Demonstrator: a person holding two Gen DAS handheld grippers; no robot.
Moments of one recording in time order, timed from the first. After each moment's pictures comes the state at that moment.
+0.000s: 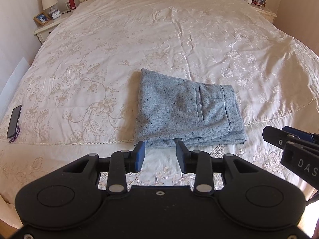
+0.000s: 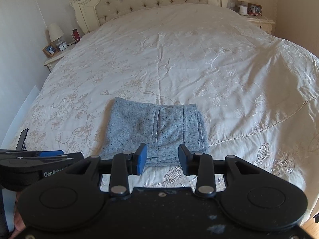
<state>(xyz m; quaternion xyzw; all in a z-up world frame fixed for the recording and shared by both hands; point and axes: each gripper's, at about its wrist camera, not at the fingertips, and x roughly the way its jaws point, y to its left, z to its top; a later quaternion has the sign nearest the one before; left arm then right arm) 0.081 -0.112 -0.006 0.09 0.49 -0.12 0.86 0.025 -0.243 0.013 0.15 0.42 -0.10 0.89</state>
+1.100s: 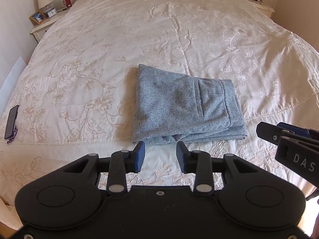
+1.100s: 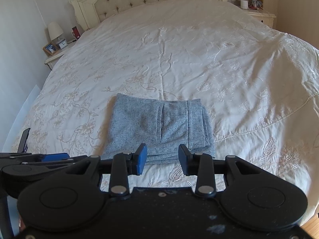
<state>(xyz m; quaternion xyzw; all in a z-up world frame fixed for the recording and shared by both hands) 0.084 -0.110 -0.013 0.10 0.50 -0.13 0.85 0.035 -0.240 0.006 0.16 0.43 -0.09 0.88</state>
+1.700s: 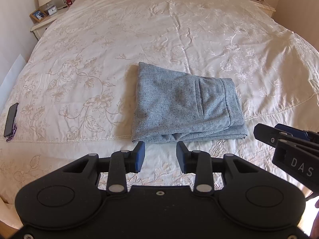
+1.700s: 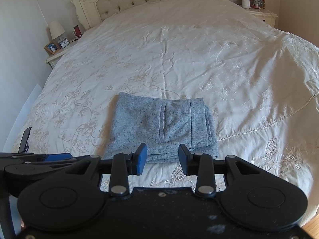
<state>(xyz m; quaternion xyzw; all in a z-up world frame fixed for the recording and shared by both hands) 0.086 -0.110 -0.016 0.10 0.50 -0.13 0.85 0.036 -0.237 0.004 0.16 0.43 -0.09 0.88</state>
